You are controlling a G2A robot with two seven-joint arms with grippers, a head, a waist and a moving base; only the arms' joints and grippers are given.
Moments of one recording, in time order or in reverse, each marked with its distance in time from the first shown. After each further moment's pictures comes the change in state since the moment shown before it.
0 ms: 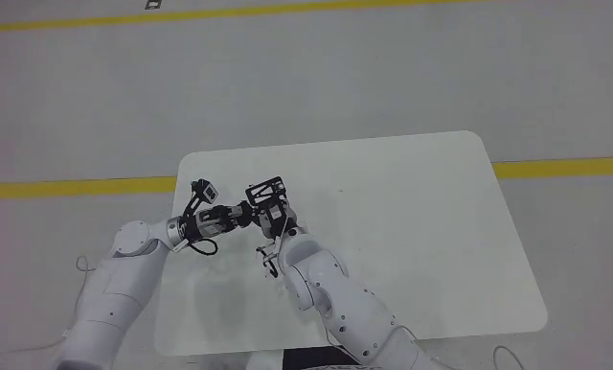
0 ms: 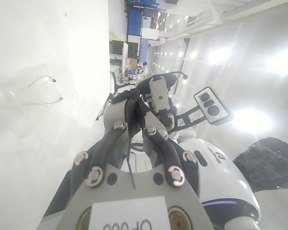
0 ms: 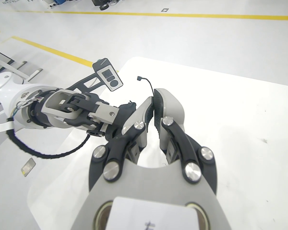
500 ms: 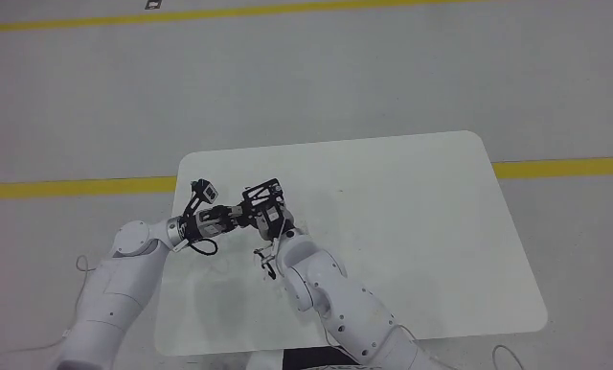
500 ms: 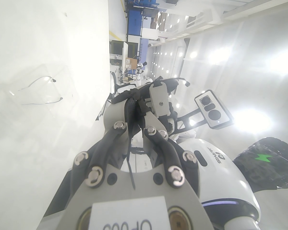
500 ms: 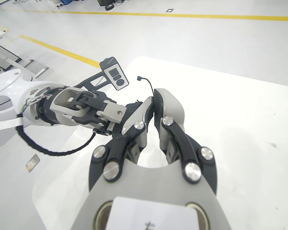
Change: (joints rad) left arm 0.000 0.000 0.000 0.000 0.000 0.000 0.000; right arm 0.007 -0.002 -0.002 0.024 0.021 -0.018 -0.016
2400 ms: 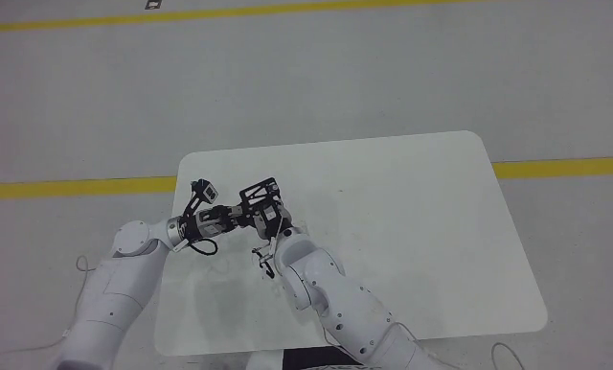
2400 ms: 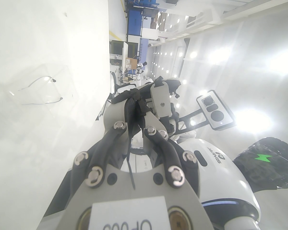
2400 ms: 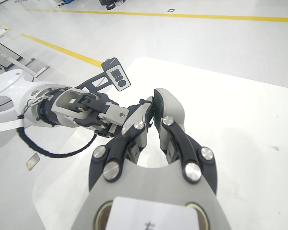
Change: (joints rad) left arm 0.000 0.000 0.000 0.000 0.000 0.000 0.000; right arm 0.014 -0.006 -0.010 0.000 -0.004 0.003 0.010
